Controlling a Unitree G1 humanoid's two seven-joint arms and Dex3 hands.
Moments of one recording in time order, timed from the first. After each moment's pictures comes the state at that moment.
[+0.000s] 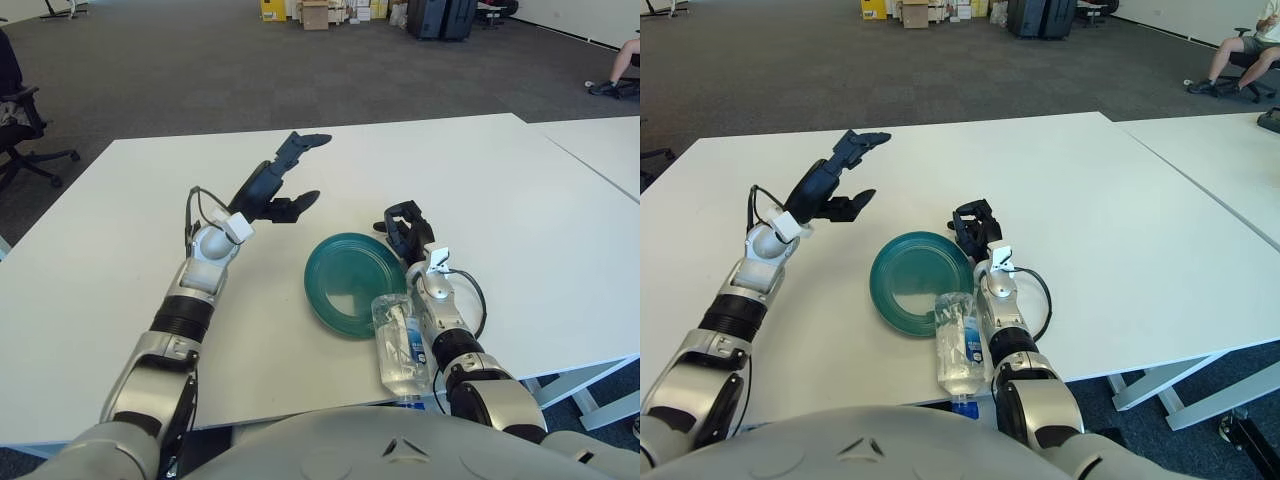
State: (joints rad) left arm -0.34 0.24 -0.09 0.39 0.12 -0.79 -0.16; right arm -0.33 0.09 -0.06 0.88 0.01 -0.52 -0.01
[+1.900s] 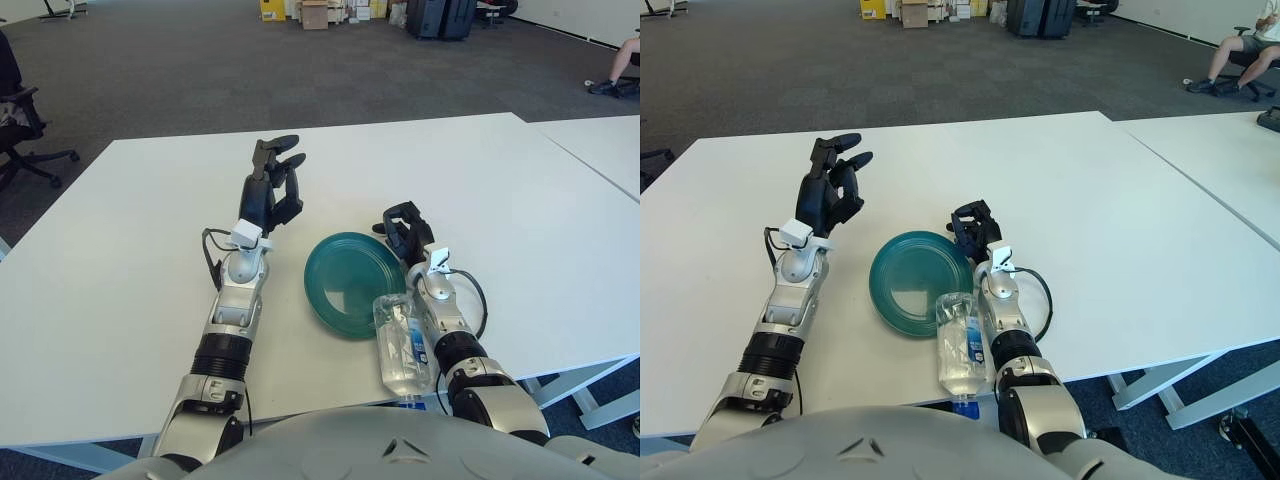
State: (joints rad) left arm -0.16 -0.01 -0.03 0.15 0.08 -0.41 0.06; right arm -0.30 0.09 -0.04 0.82 -0.01 -0.48 -0.02
